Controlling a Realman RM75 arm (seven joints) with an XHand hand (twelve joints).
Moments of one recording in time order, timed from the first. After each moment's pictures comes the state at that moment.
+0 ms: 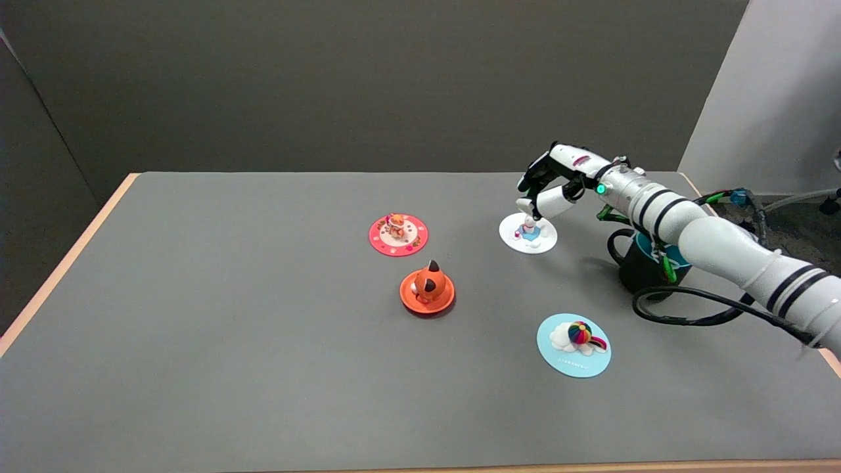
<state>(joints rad) 0.39 -0.70 1.12 -1.22 -1.66 0.00 -0.16</state>
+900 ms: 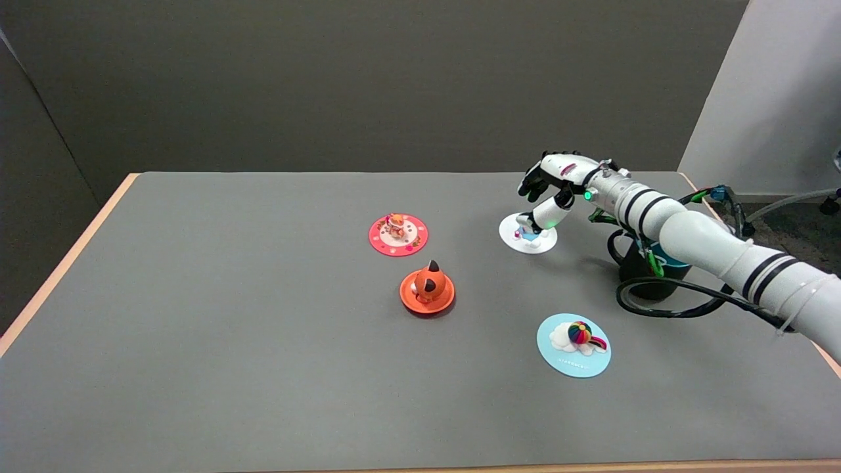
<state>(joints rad) 0.52 -0.74 0.99 -1.08 -1.66 -0.01 -0.32</state>
